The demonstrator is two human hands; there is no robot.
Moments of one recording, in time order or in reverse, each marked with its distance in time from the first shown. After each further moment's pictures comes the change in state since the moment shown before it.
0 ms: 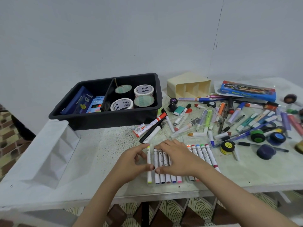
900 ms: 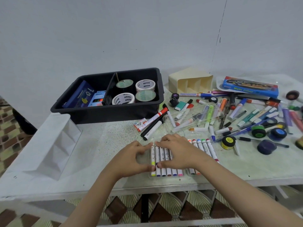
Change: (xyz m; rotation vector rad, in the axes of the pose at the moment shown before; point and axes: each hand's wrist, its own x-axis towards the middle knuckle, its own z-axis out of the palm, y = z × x) left_hand -0.002 0.000 -0.011 0.345 -0.193 0.074; right_hand 0.000 -0.007 -0.007 -0.085 -0.082 0.030
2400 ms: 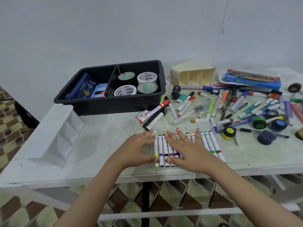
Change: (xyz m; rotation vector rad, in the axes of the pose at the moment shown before) left_hand -0.002 0.011 0.003 0.206 -0.107 0.035; right_hand -0.035 0.008 0.023 -0.167 -0.069 0.075
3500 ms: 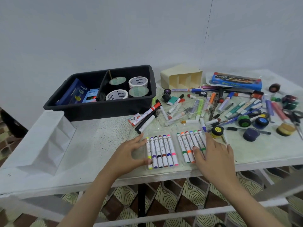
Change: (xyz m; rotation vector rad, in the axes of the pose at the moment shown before) left_hand -0.009 -0.009 0.020 -0.322 0.186 -0.016; right_hand -0.060 0.016 0.016 0.150 0.501 0.683
